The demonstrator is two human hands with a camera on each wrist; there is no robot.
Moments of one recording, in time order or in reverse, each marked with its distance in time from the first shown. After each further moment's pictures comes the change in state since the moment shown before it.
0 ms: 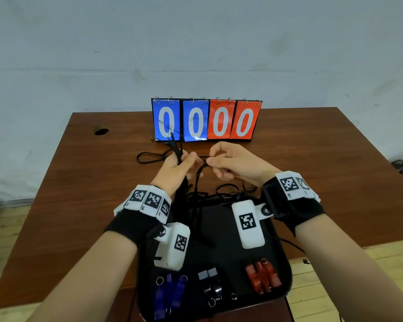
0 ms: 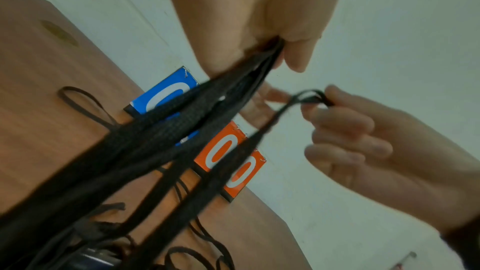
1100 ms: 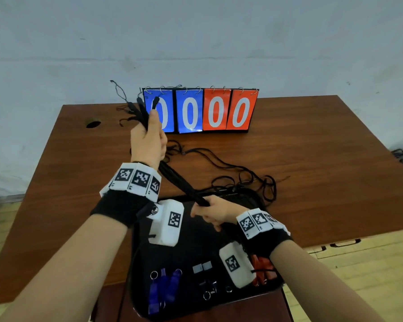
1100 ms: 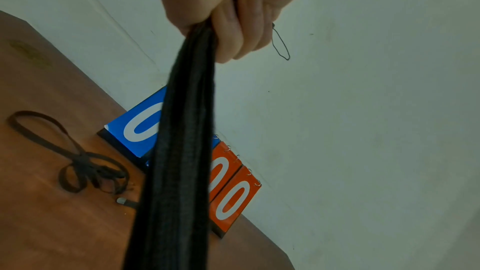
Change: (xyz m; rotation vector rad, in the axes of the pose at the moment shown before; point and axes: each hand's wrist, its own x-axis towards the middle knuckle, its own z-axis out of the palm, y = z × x) left_hand 0.006 0.037 -0.002 -0.025 0.349 0.117; right_hand 0.002 0.103 0.047 -0.159 -0.217 0.373
